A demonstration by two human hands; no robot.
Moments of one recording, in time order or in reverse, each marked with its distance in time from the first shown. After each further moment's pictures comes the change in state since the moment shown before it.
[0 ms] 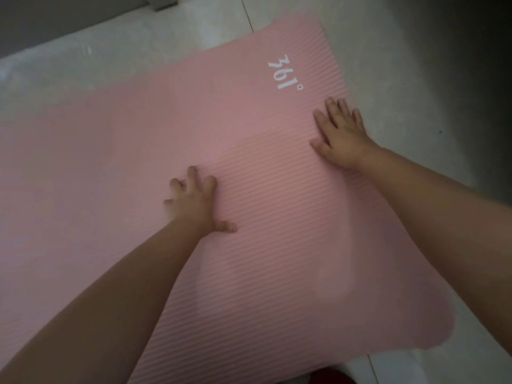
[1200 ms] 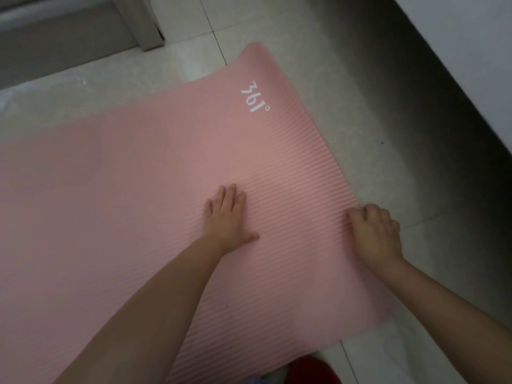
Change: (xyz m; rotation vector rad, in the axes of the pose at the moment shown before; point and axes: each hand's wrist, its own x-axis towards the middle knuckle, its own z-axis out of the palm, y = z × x) left_hand -0.031 0.059 0.023 -0.047 0.007 0.329; right_hand -0.185 0.023 0.037 -0.074 0.038 0.401
